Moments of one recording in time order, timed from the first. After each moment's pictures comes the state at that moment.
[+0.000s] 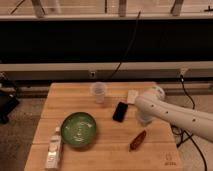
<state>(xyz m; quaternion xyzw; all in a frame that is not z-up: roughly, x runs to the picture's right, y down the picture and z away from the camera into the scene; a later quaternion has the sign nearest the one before) 0.199 0.192 0.782 -0.32 -0.01 -0.12 0.94</state>
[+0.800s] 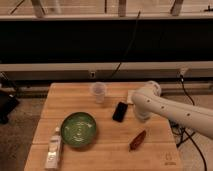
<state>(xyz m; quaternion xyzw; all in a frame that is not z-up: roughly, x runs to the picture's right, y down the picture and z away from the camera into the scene) 0.190 0.210 0.796 -0.33 -0.02 -0.15 0.93</state>
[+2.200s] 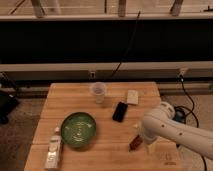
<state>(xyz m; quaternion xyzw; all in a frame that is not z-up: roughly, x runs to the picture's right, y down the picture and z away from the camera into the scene) 0.183 0.270 0.735 -0.30 -0.10 -0.21 0.93</state>
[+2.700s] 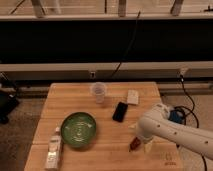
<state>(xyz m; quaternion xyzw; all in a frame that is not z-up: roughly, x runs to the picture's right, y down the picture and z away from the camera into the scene) 0.174 0.273 0.760 -0.29 -0.12 -0.23 0.92</state>
